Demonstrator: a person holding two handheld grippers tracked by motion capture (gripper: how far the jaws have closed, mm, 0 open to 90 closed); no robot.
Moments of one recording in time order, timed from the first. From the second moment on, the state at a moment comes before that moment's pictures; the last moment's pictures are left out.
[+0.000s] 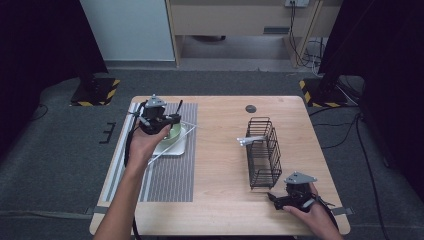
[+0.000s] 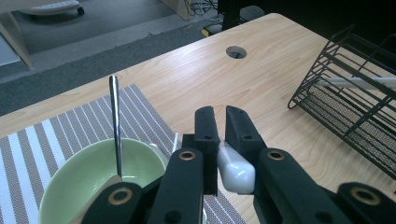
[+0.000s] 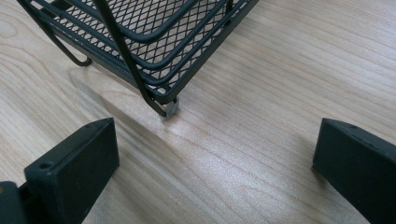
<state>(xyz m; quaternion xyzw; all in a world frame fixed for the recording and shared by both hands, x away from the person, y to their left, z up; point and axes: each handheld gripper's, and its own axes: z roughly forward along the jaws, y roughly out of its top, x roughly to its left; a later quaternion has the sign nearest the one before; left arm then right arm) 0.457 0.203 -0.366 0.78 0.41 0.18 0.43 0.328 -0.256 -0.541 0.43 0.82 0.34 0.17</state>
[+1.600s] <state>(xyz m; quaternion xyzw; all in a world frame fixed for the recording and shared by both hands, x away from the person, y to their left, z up) 0.423 0.223 -0.407 0.80 0.41 0.20 0.40 0.329 -0.256 -0.541 0.43 0.82 0.34 0.17</state>
